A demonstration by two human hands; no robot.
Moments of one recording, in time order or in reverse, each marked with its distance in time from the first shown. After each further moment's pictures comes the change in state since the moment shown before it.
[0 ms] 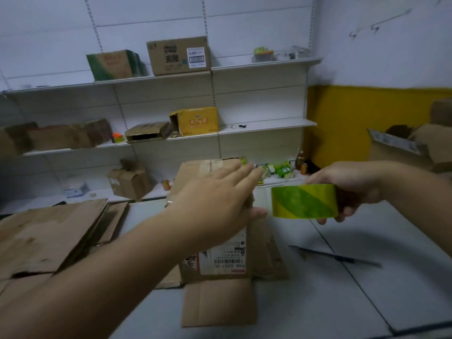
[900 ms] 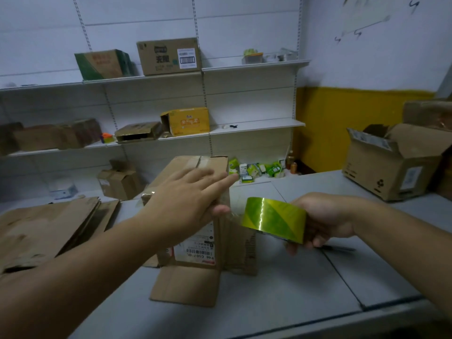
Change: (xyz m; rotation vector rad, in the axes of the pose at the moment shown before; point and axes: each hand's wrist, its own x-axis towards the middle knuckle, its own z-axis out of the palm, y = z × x) left_hand -0.021 -0.028 0.030 0.113 0.398 0.157; right_hand -0.007 0.023 0.058 0.163 -0.153 -0.031
